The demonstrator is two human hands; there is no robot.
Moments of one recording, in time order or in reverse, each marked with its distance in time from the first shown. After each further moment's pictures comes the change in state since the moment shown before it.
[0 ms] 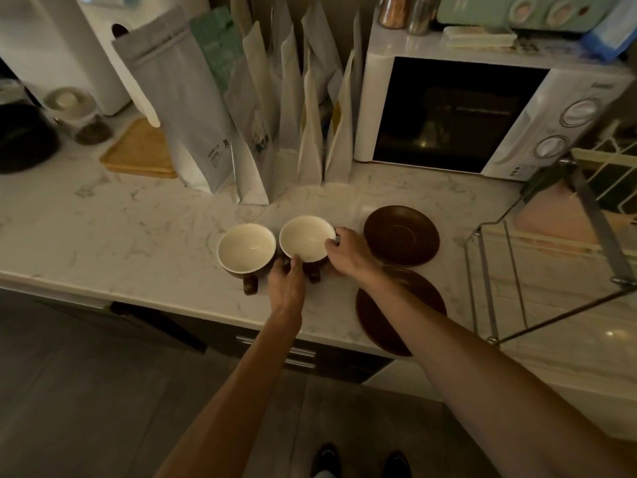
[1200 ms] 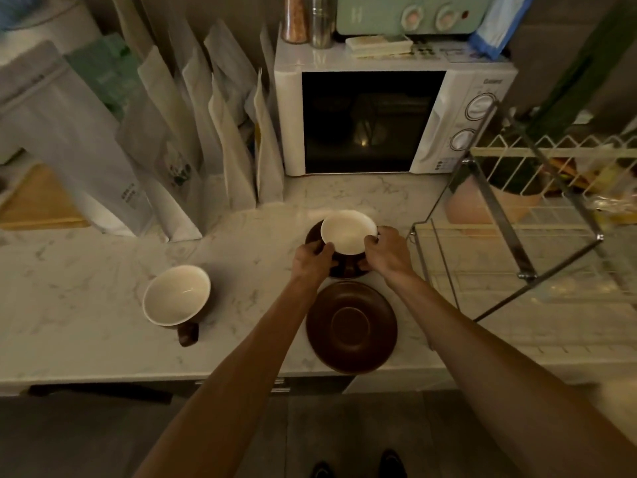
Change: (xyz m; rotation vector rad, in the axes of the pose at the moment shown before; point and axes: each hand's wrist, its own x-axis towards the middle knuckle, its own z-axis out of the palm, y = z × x) left_hand 0.017 0.026 0.138 0.300 -0.410 0.055; right_hand 0.001 0.087 -0.110 0.077 0.416 0.235
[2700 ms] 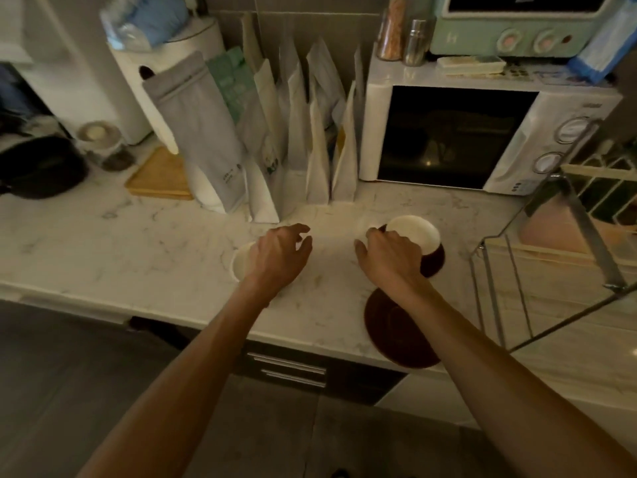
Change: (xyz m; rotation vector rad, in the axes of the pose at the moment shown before) left_hand -0.062 0.004 -0.168 0.904 0.367 0.478; right_hand -0.065 -0.061 0.054 -0.581 0.076 -0.616
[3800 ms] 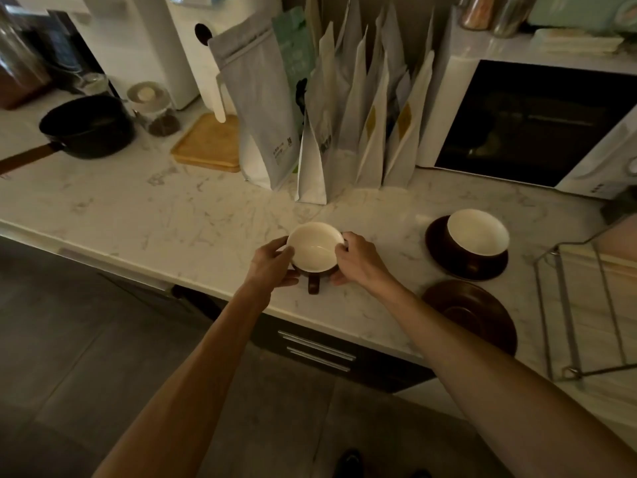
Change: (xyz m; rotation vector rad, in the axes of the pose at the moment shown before) left_hand -0.028 -0.108 0.005 -0.943 -0.127 -0.713; right_hand 0.008 -0.114 0.055 0.816 -0.540 0.206
